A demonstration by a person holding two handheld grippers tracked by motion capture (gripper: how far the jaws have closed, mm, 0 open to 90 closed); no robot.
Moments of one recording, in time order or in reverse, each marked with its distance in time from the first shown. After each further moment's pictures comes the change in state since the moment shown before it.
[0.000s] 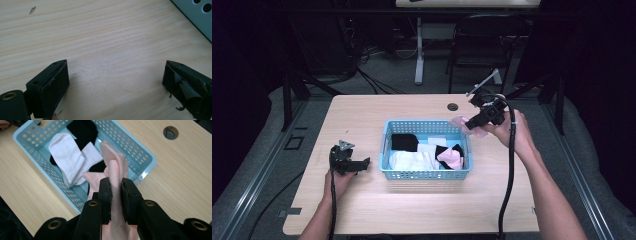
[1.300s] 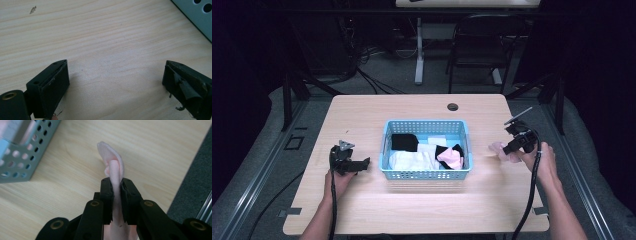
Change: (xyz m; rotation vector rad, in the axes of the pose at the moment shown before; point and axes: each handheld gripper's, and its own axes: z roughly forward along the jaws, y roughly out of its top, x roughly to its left) left arm -0.001 0.000 0.000 -0.002 0.003 -0.005; right arm -0.084 -0.126 0.070 0.166 -0.128 0.304
